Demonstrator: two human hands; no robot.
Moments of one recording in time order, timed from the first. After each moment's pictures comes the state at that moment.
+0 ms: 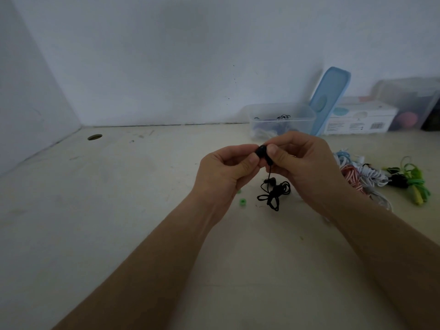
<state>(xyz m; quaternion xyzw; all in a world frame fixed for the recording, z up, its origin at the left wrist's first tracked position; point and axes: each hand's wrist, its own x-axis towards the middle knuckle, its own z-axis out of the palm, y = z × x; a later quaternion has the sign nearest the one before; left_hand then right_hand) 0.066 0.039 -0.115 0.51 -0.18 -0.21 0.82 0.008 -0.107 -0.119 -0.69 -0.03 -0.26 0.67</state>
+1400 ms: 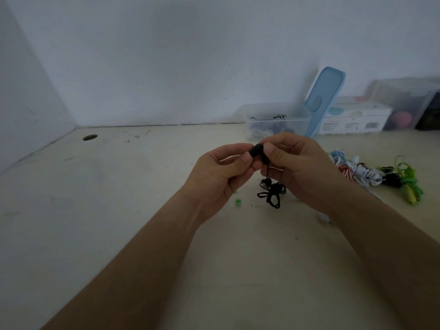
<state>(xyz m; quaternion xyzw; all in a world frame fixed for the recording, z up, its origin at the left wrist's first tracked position) 0.072 0.044 -0.112 0.48 -0.19 -0.28 0.81 0.006 -0.108 -0.112 -0.63 -0.03 -0.16 0.76</state>
